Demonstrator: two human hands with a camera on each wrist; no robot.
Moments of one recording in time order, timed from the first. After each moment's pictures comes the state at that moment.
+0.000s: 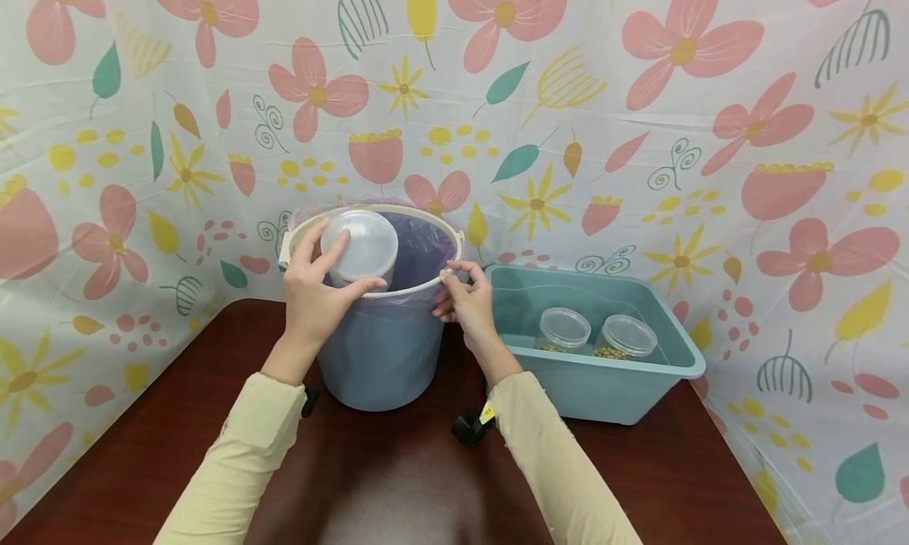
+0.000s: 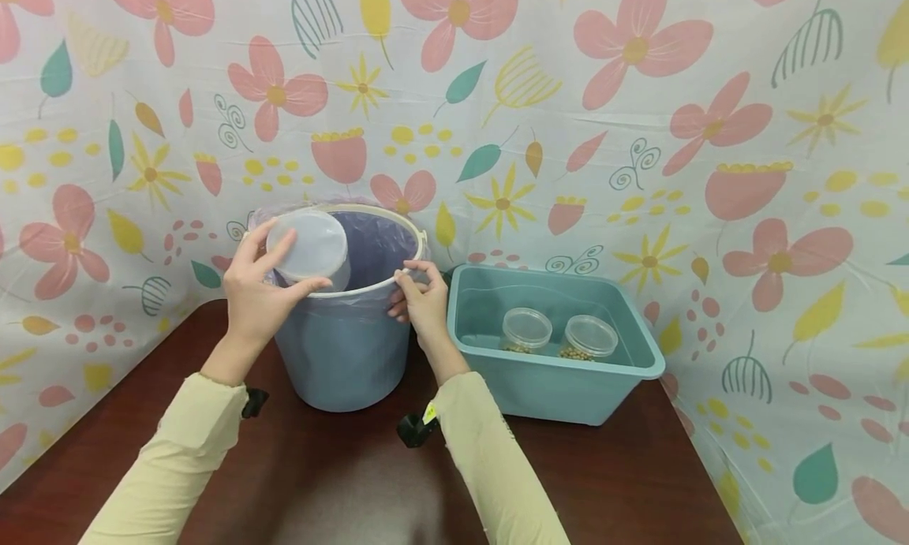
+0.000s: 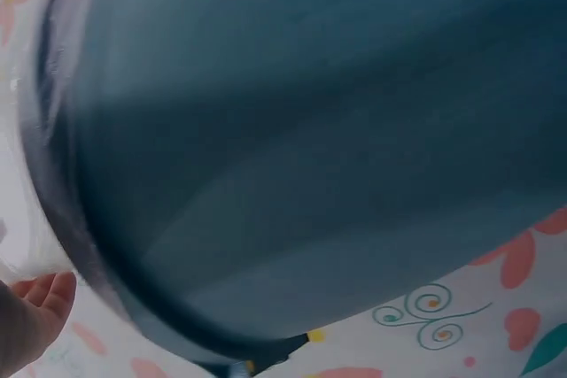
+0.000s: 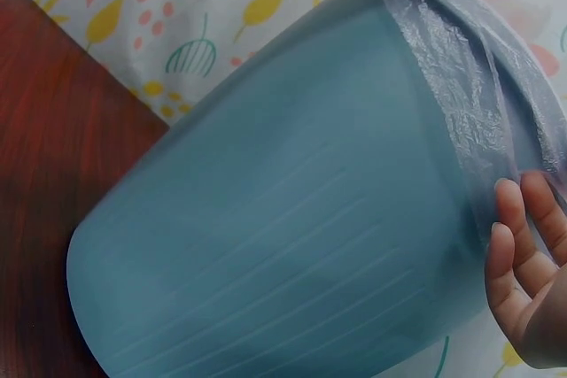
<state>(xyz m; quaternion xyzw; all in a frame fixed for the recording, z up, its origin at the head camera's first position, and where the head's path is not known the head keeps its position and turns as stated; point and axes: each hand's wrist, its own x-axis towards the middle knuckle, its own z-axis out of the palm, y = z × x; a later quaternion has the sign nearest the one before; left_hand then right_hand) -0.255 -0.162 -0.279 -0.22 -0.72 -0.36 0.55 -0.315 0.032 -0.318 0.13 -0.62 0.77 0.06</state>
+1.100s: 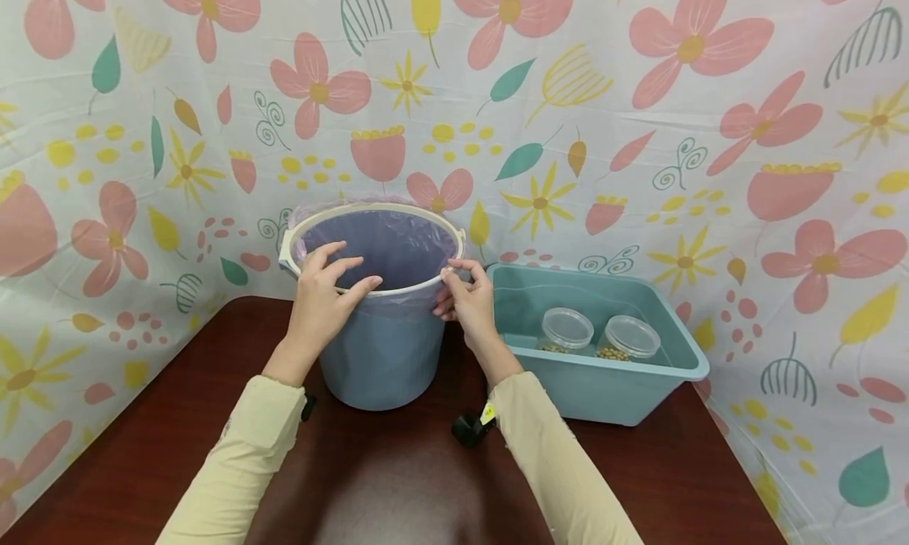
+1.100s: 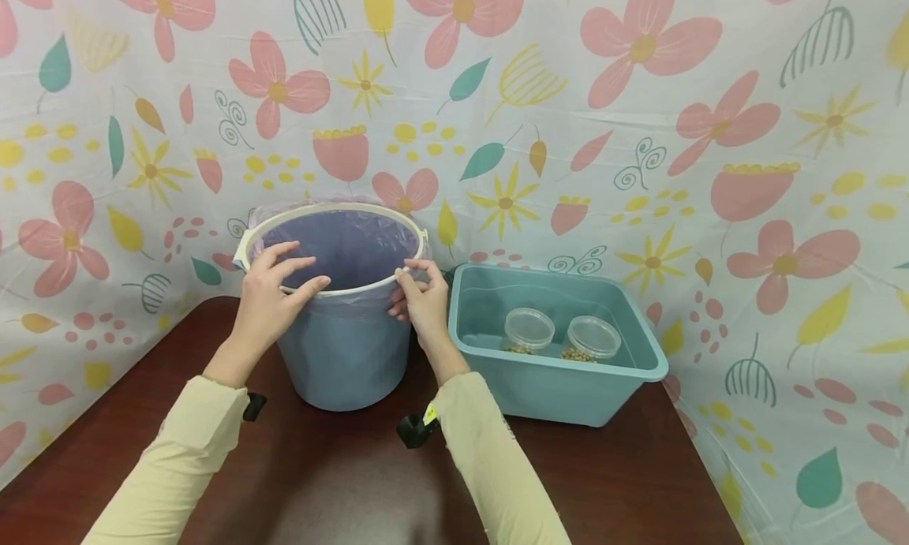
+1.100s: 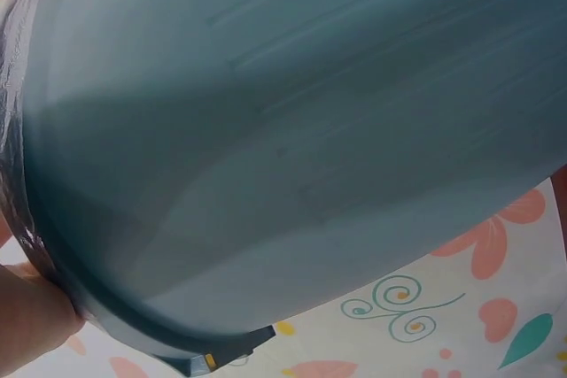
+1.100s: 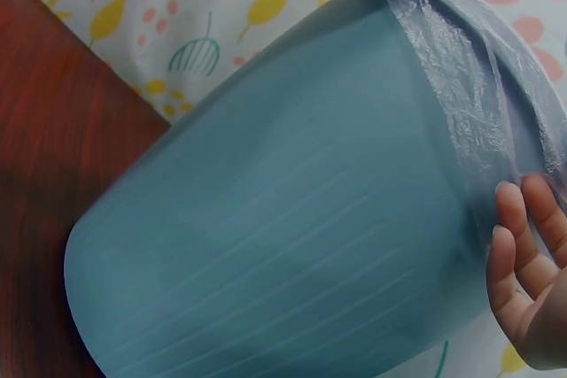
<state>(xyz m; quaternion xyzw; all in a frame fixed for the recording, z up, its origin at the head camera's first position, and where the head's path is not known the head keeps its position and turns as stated) -0.258 -0.167 -0.293 -0.16 -0.83 -0.34 0.42 -0.316 0.029 -0.318 0.14 -0.62 0.77 0.07</state>
